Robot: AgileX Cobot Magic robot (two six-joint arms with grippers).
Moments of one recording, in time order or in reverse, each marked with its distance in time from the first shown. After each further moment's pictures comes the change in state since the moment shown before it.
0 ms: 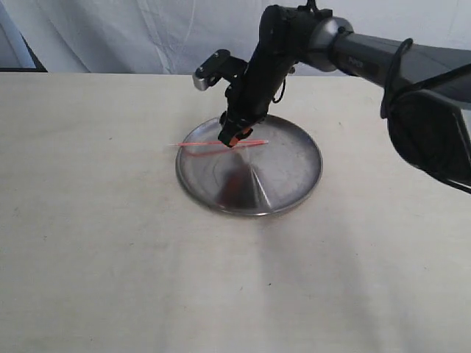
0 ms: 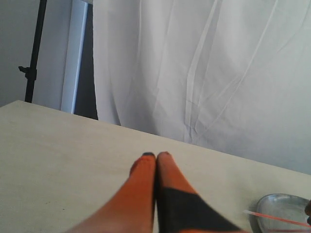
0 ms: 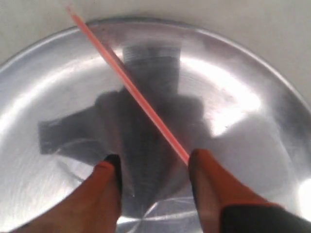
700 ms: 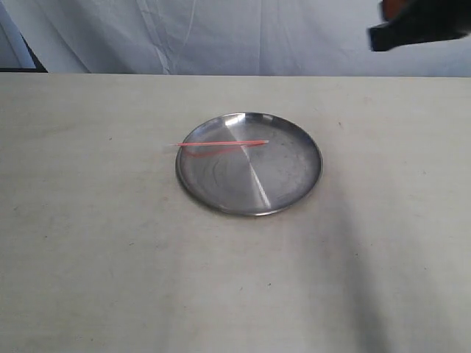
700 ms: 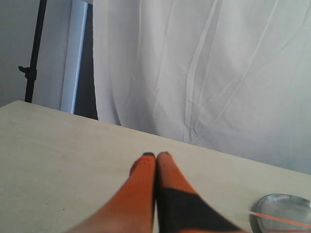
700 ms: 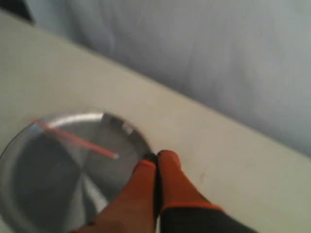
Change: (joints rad) left arm 0.000 0.000 0.000 0.000 0.000 0.000; right arm -0.227 -1.152 1.031 0.149 -0.565 0.075
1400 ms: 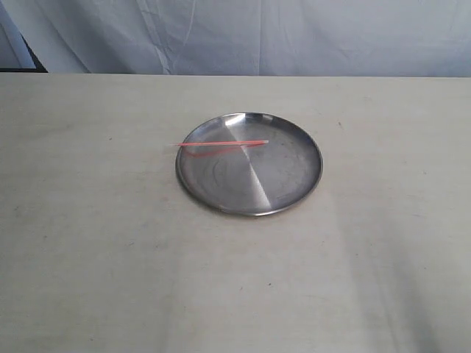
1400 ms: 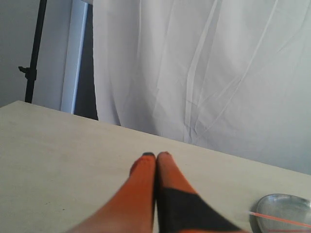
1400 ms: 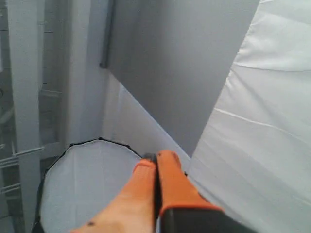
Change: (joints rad) left arm 0.000 0.000 0.000 0.000 0.000 0.000; right arm 0.001 -1.311 1.087 -0.443 -1.308 1.839
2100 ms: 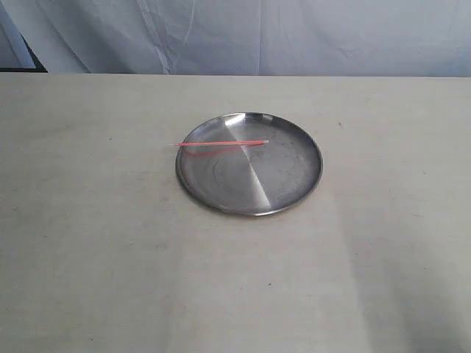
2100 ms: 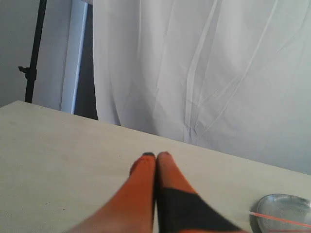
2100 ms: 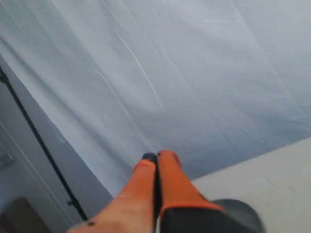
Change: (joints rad) left arm 0.000 0.000 0.000 0.000 0.000 0.000; right arm 0.000 0.002 0.000 -0.315 0.715 -0.243
